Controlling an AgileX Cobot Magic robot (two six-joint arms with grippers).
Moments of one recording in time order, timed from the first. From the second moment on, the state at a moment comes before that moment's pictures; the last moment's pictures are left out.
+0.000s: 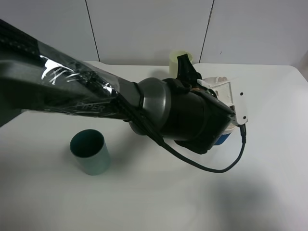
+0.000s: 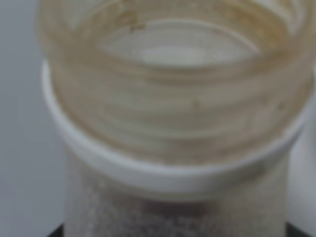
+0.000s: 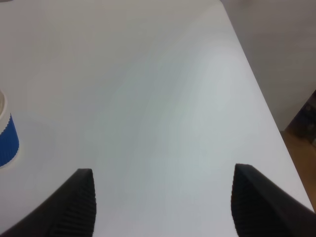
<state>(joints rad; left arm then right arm) -1.16 2.19 -1.47 -1.75 -1.00 2.35 0.01 -0.01 -0.50 -0.18 1.06 0.02</state>
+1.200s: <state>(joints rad) -1.17 2.25 -1.56 -1.75 -1.08 2.45 0.01 -0.01 -0.50 -0.18 1.06 0.02</state>
